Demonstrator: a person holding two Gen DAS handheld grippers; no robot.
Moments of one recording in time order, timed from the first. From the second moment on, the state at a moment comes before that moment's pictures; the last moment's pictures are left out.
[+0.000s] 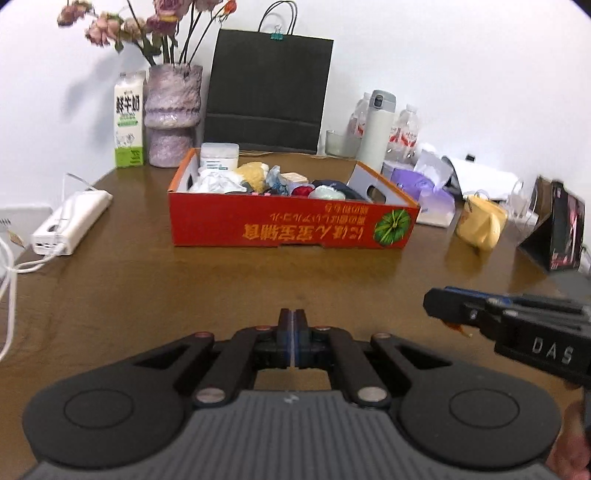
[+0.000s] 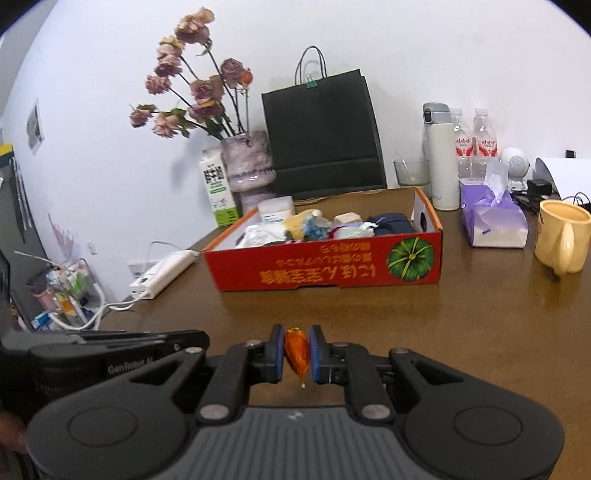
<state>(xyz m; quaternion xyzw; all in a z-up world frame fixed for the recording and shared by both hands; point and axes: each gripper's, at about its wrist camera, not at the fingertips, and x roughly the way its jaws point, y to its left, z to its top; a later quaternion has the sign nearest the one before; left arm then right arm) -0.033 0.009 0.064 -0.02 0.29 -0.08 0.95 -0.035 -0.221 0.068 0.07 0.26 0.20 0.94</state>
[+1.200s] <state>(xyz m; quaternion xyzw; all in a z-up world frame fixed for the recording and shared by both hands) 0.233 0.035 0.112 -0.08 0.42 -0.08 0.90 0.236 -0.177 0.114 0.08 0.39 0.21 0.89</state>
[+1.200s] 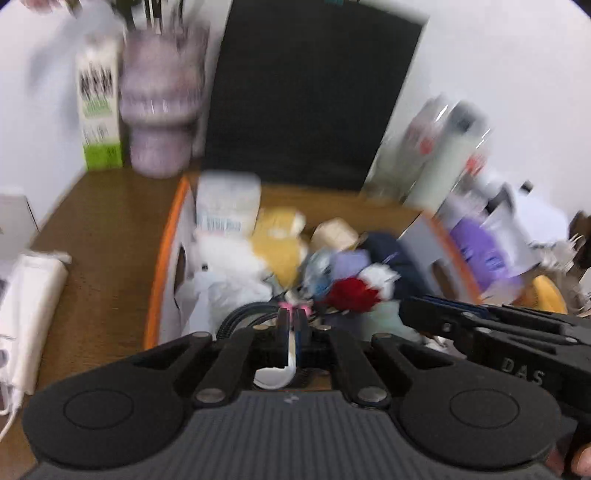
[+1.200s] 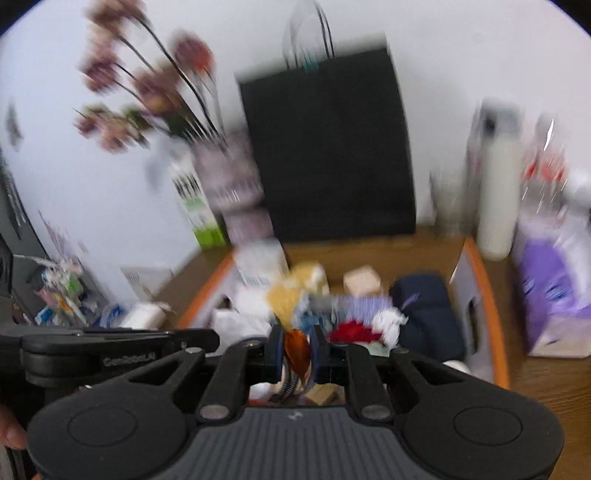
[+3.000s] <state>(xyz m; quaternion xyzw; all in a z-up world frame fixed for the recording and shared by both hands) -0.023 0.019 0.018 0.01 0.34 -0.02 0.94 -0.021 -0.203 0.013 -0.03 0.35 0.12 0.93</state>
